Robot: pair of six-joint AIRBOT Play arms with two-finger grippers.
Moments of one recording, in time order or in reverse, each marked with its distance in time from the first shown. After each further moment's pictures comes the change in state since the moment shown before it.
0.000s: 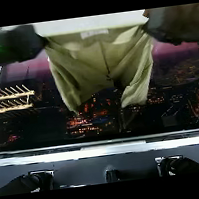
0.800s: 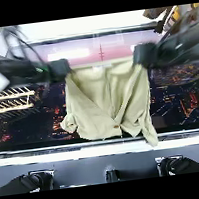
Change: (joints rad) left arm -0.005 -0.058 -0.347 -0.007 0.003 -0.201; right arm 0.022 -0.040 -0.303 -0.105 0.099 -0.006
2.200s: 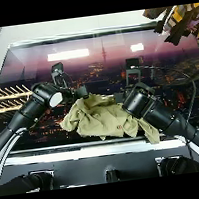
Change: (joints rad) left arm 0.006 -0.088 -0.411 -0.002 0.339 -0.134; right arm 0.310 -0.008 -0.630 -0.450 -0.292 0.527
